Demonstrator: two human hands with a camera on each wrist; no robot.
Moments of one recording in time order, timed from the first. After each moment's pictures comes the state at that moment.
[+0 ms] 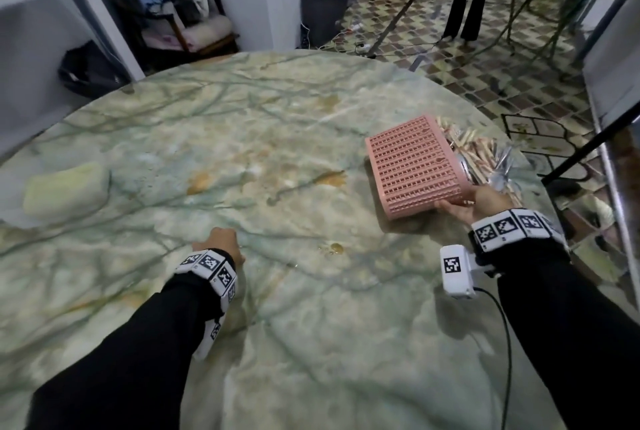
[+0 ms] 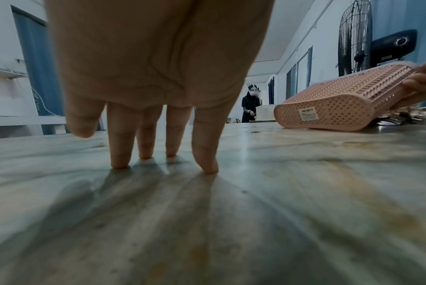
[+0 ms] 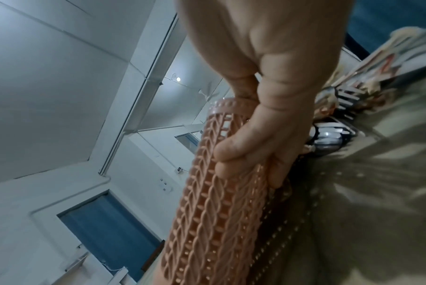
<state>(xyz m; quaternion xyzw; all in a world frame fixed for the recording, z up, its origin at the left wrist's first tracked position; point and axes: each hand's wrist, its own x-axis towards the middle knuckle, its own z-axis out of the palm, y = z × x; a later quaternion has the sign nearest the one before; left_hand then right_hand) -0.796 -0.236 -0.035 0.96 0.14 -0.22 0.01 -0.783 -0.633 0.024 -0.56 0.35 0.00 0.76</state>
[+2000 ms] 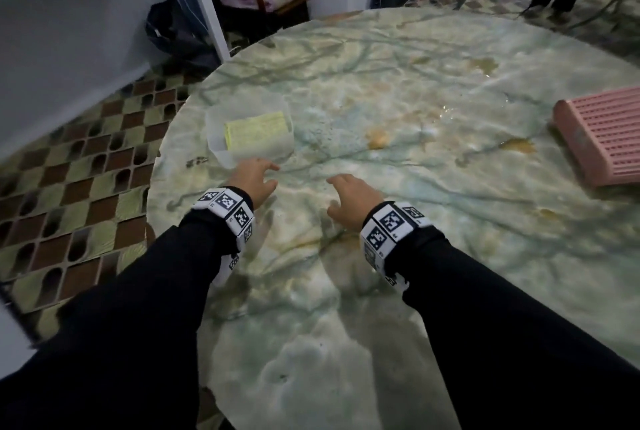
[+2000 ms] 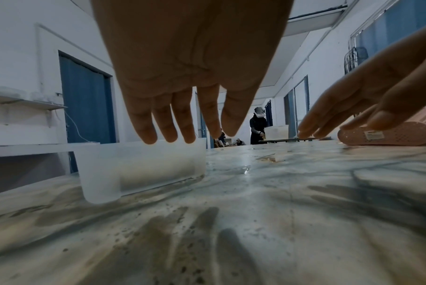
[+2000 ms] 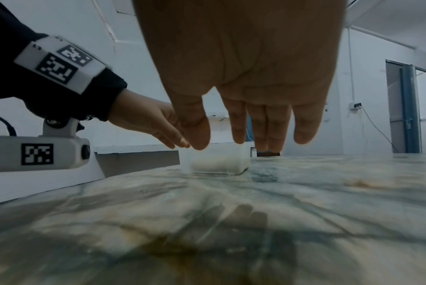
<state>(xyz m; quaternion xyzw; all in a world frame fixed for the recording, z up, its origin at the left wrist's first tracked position) -0.827 0.082 0.015 0.98 0.01 -0.05 0.18 -0.844 -0.118 0.025 -0.95 -0.18 0.18 0.16</state>
